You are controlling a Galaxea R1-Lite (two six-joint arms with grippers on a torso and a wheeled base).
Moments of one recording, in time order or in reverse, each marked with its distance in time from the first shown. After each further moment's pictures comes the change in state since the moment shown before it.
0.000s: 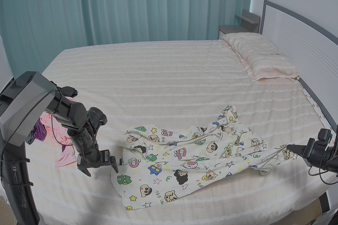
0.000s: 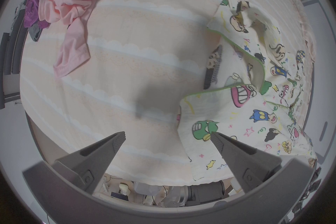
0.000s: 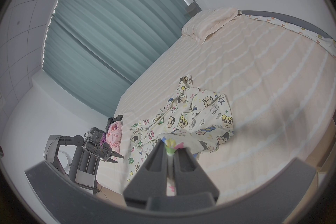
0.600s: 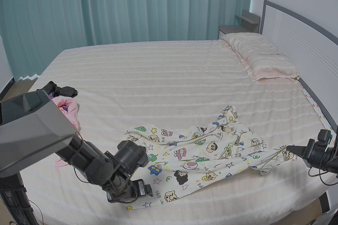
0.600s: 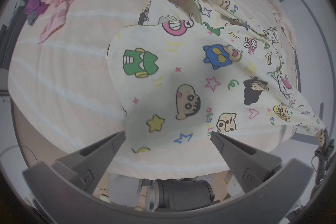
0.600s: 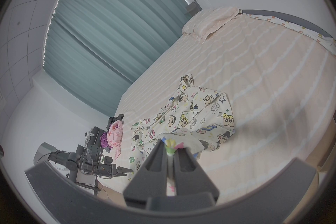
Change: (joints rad) left arm -0.452 -0.135 0.439 -0.516 0.116 -0.461; right arm 0.001 -0.003 0.008 0.000 0.008 0.002
